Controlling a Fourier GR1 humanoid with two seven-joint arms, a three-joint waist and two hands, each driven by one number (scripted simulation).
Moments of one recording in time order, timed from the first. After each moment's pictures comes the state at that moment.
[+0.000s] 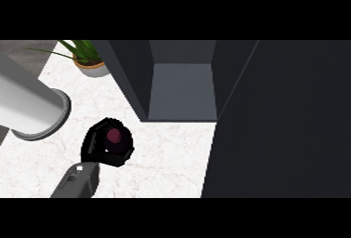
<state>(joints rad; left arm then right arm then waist) -0.36 0.10 0.13 -0.61 0.04 -0.17 -0.85 -0.61 -0.26 0.00 -2.46 -0.11 -0.17 1.01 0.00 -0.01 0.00</state>
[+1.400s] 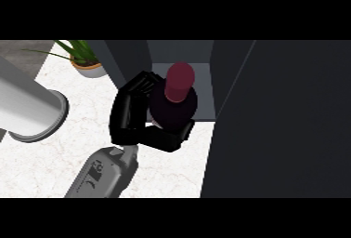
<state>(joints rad) -0.42 0.00 -0.34 -1.55 0.20 0.41 -0.10 -0.60 -0.27 -0.04 -2.46 -0.14 -0.14 1.01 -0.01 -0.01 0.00</state>
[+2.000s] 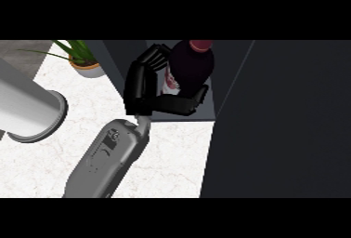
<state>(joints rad) -0.65 0.00 -0.30 -1.35 0.22 0.53 -0.08 -0.56 -0.26 -0.06 -2.46 -0.16 -0.12 0.99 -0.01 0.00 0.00</state>
